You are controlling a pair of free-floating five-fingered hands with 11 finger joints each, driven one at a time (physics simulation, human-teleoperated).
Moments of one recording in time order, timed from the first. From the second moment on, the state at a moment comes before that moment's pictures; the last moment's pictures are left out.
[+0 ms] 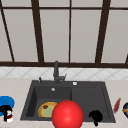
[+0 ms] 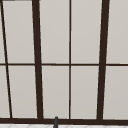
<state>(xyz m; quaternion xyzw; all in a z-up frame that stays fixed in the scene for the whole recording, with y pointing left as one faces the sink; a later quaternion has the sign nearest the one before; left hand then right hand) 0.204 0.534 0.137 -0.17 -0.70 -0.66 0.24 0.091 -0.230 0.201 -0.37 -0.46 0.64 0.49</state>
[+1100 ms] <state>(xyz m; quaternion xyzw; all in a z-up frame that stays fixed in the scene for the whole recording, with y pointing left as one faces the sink) 0.219 0.506 0.255 -0.21 -0.68 -0.65 0.25 0.091 -0.230 0.201 -0.37 -0.46 0.64 0.49</state>
